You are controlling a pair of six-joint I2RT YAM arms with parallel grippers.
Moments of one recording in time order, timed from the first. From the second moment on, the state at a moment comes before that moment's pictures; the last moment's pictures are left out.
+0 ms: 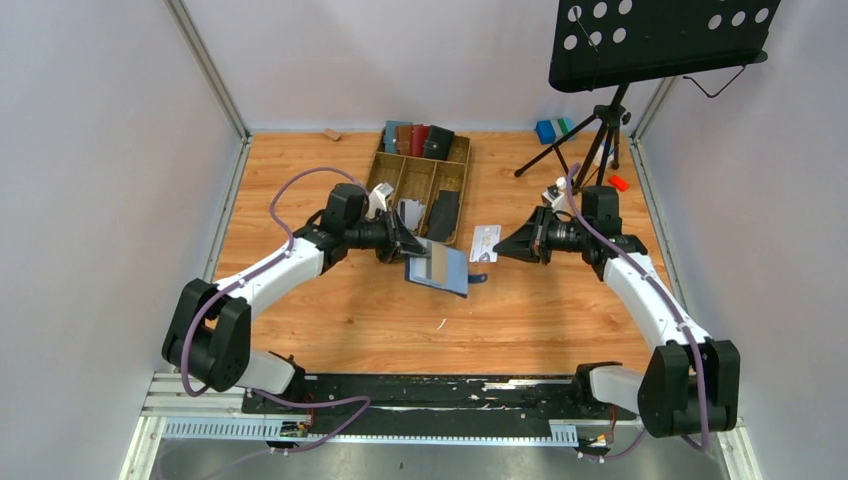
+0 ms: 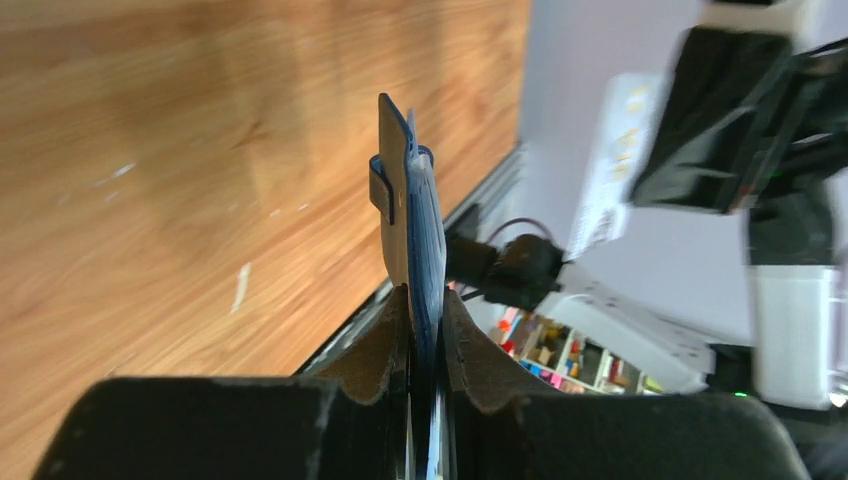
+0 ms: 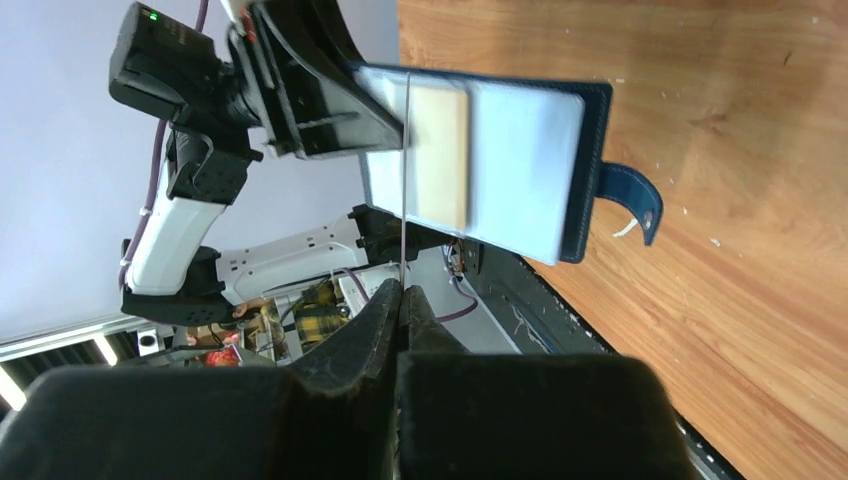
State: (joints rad) left arm -0.47 1.41 0.87 -0.02 0.73 -1.01; right arm 0.09 1.18 0.82 -0.32 -1.03 0.84
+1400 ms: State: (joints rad) left arm -0.35 1.30 1.06 -0.98 0.38 -0.31; right arm 0.46 2.23 1.76 -0.31 -0.59 0.87
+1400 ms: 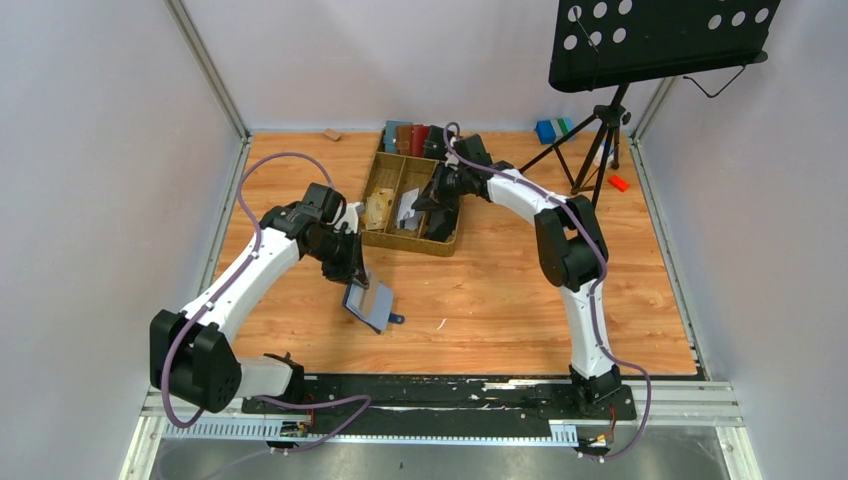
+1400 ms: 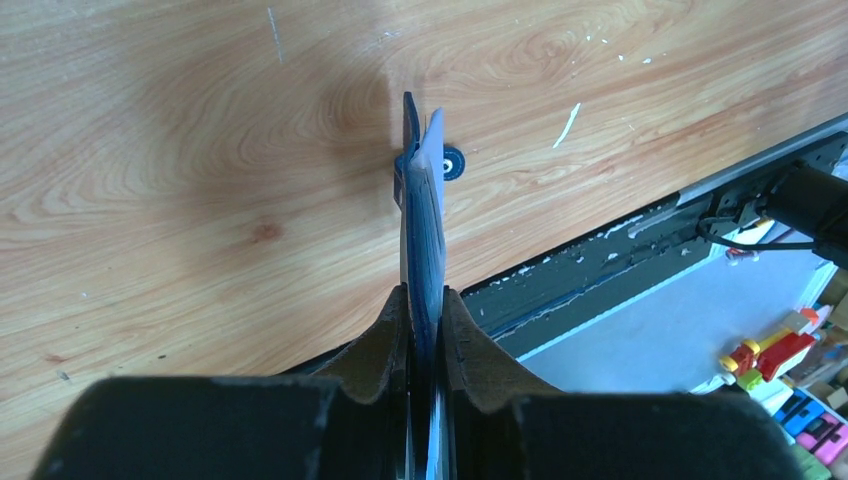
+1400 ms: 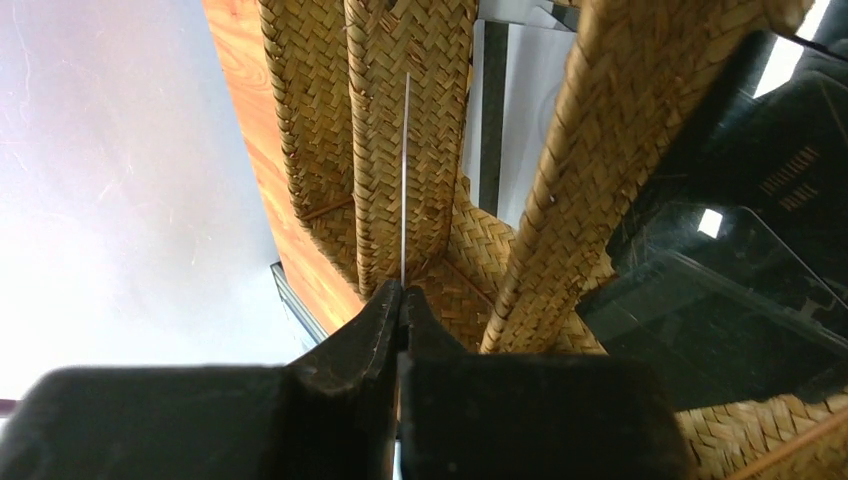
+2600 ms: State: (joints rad) left arm -0.32 1.25 0.87 -0.55 0.63 -0.62; right arm 0.46 1.76 1.54 -0.55 -0.51 0.53
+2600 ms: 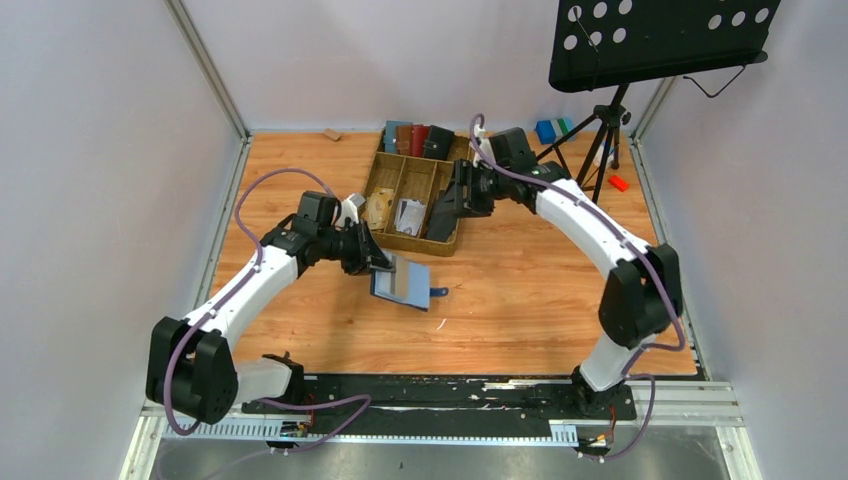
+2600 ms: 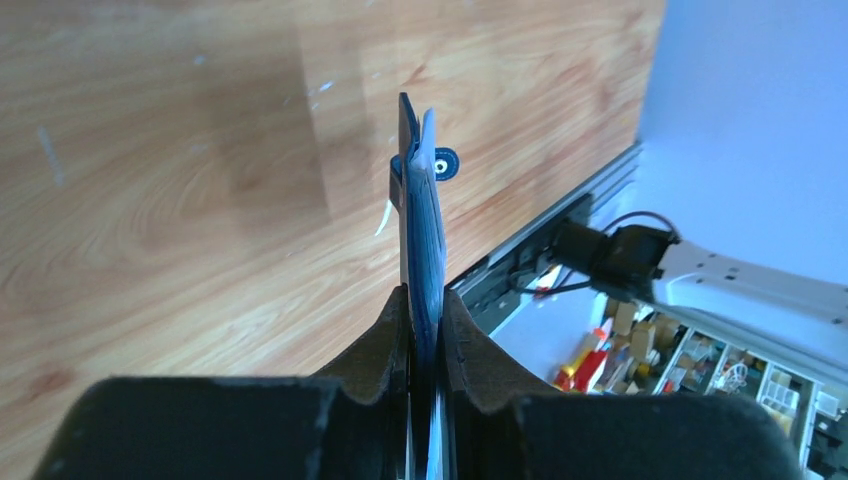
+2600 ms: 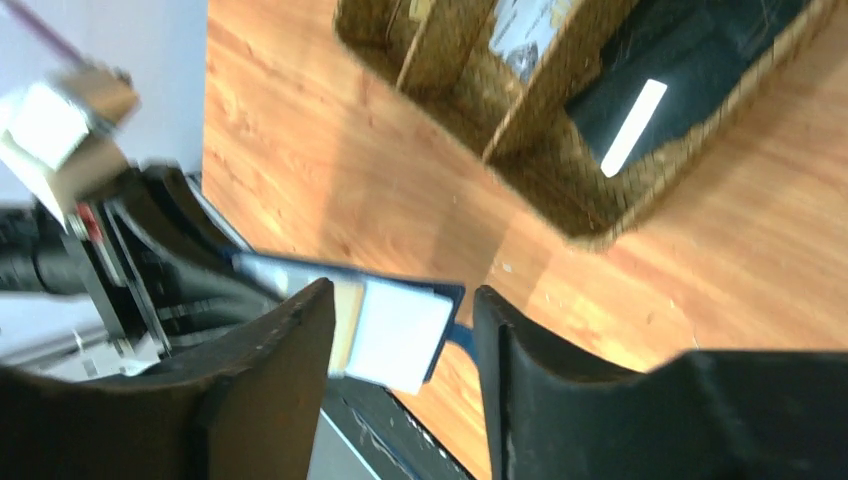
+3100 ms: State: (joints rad) left arm -0.44 1.29 0.84 -0.10 0.68 -0.91; right arm 0.49 1.21 1.22 -0.55 -0.55 0.56
